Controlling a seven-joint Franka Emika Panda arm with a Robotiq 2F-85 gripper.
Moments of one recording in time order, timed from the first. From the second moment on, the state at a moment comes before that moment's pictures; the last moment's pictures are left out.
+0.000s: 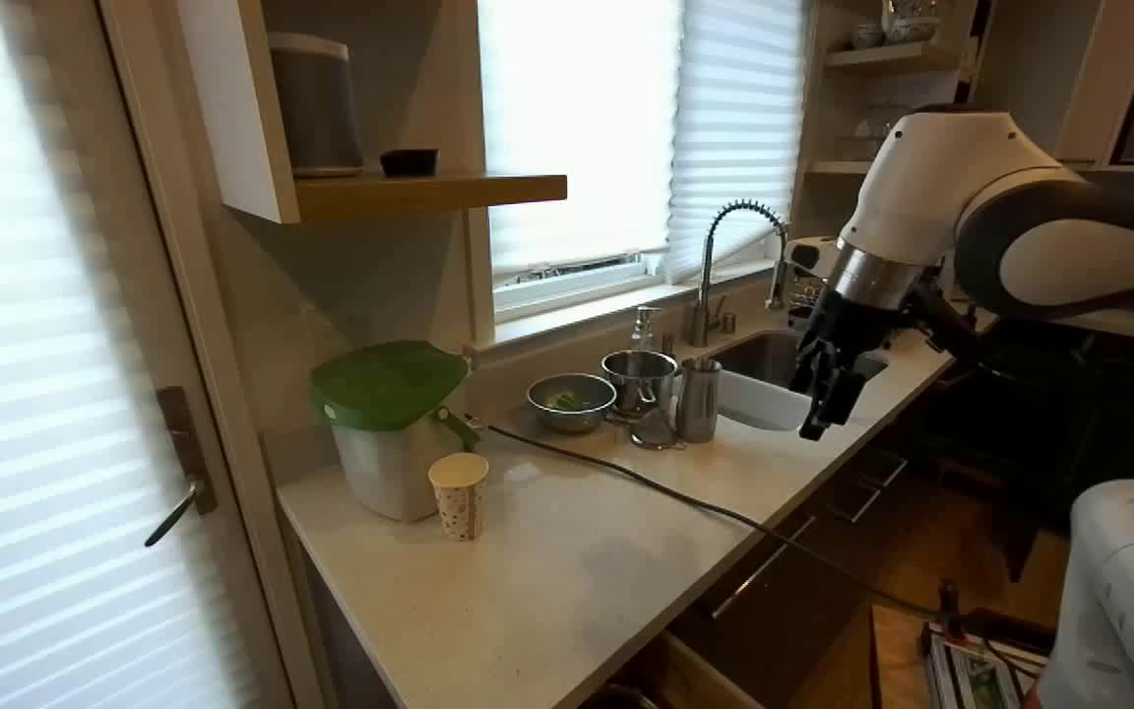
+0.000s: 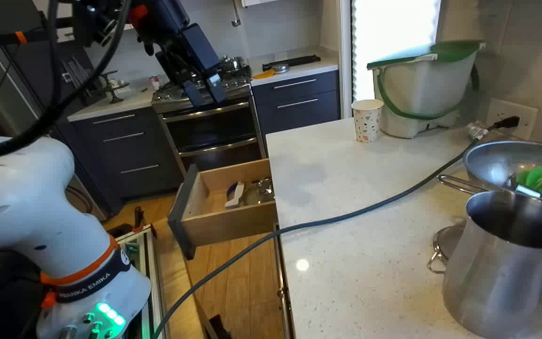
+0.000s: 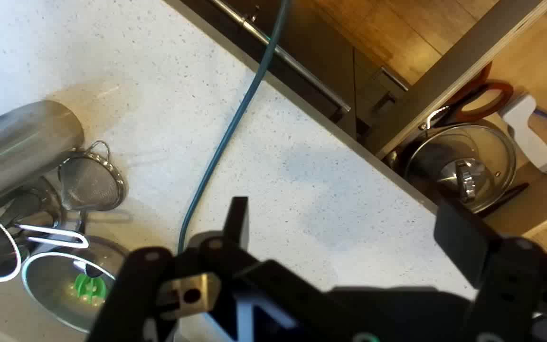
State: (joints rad) arm -0.05 -0.98 -0.12 -2.62 -0.22 1.89 -0.34
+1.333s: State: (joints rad) arm 0.39 -0.67 -0.01 -2.76 0.10 2.22 -0.42
